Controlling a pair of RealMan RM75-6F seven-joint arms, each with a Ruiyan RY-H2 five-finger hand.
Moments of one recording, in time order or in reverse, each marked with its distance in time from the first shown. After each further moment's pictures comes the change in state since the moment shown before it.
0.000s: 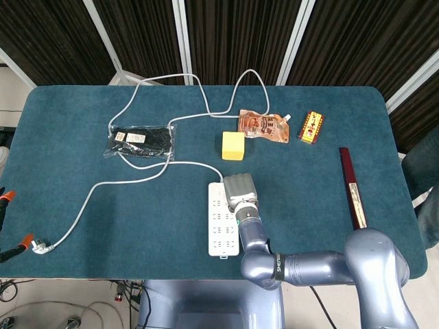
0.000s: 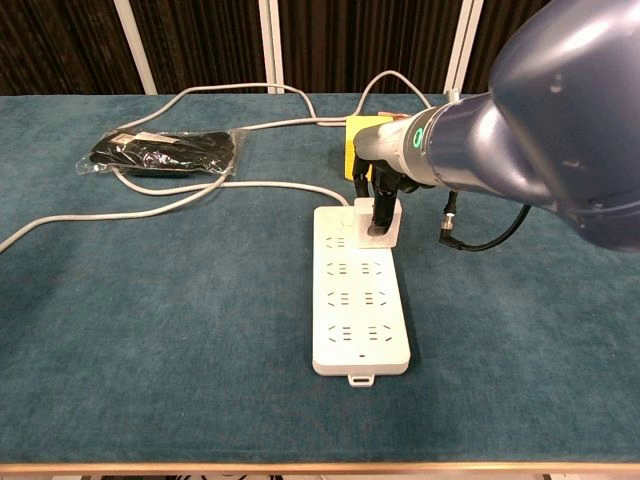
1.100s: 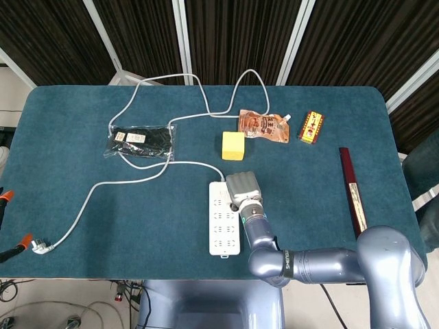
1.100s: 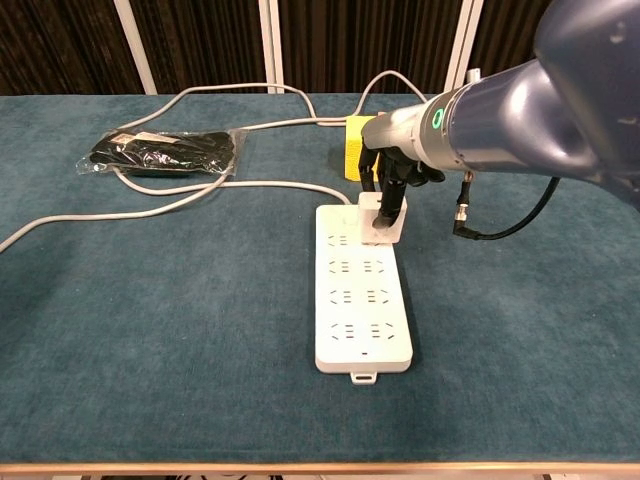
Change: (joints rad) left arm 0.003 -0.002 -0.002 -0.001 0.003 0.009 0.006; right arm -0.001 0.083 -0.013 -0.047 0.008 -0.047 0.029
